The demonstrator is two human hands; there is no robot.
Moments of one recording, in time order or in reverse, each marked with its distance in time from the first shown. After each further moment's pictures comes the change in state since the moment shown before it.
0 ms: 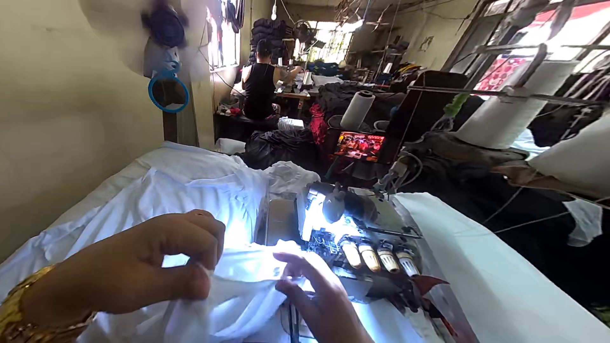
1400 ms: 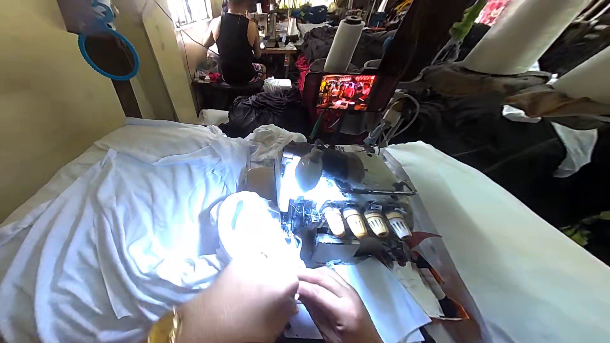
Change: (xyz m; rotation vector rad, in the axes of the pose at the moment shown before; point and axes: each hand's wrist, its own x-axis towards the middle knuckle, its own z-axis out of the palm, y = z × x) left_hand 0.058 -0.063 0.171 0.445 -0.137 -0.164; right_hand -0.099 0.063 -0.015 -0.142 0.030 -0.026
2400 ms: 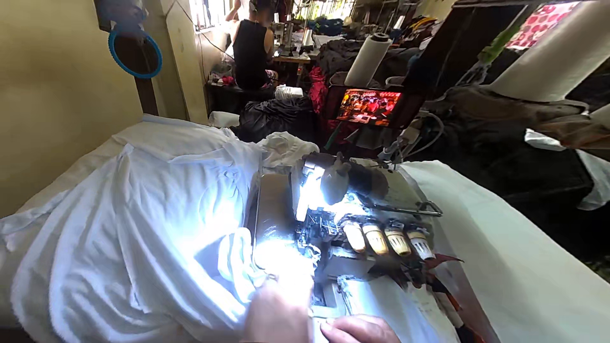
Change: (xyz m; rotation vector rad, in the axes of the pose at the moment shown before) left_hand 0.008 0.043 0.045 0.114 0.200 -0.535; right_hand -0.002 -0.062 -0.021 -0.057 0.117 0.043
